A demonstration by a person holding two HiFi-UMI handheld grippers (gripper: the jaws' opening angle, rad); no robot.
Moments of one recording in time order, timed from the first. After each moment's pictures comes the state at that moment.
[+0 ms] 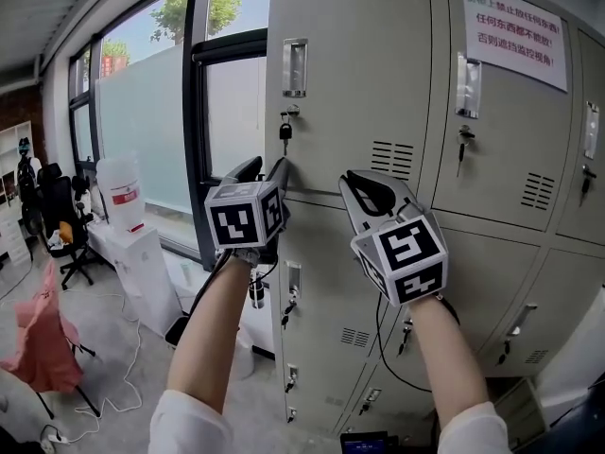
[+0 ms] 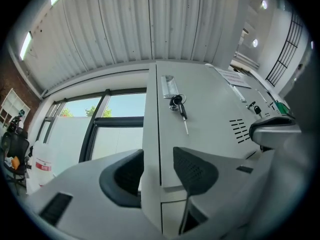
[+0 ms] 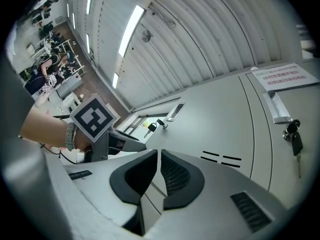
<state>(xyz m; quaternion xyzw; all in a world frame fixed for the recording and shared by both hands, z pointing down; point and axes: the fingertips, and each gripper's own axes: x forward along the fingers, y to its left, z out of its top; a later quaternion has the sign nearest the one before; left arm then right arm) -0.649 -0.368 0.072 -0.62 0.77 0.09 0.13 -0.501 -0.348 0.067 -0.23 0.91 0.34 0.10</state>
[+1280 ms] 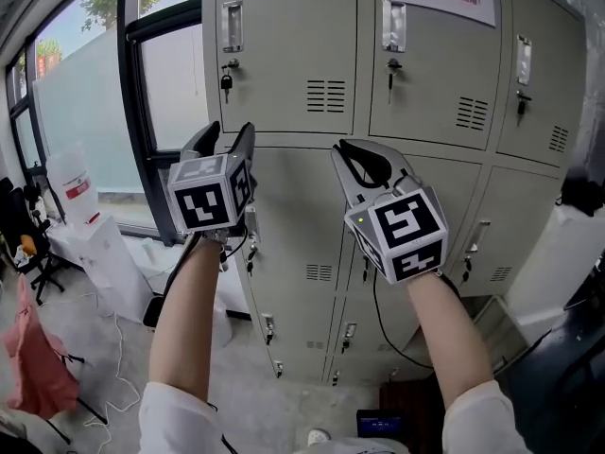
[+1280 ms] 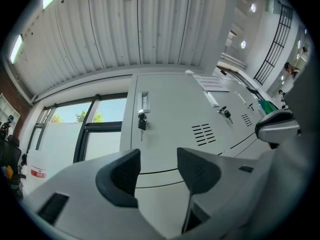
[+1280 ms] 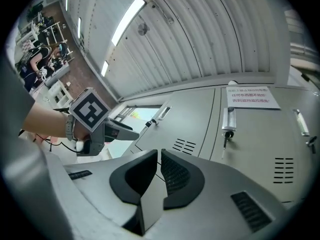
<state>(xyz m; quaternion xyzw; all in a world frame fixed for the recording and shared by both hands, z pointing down) -0.578 -0.332 0.085 -0.65 0.74 0.07 0.16 -0.404 -0.311 0.100 -0.33 0.89 0.32 0.06</state>
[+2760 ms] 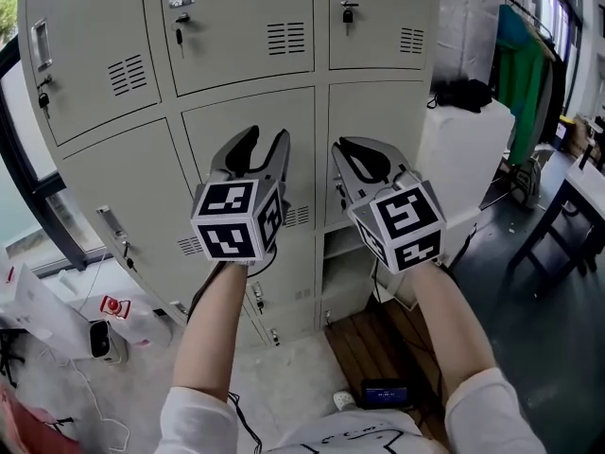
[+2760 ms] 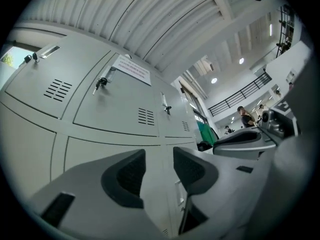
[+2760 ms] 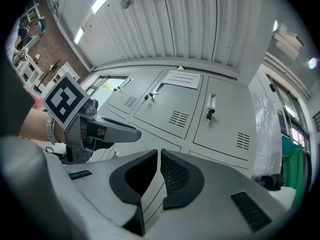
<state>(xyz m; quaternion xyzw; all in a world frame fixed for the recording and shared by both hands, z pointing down) -0.209 -0.362 0.179 -0.86 0.49 0.08 0.11 -0.120 -0.322 0.187 -0.51 0.82 0.25 -0.04</state>
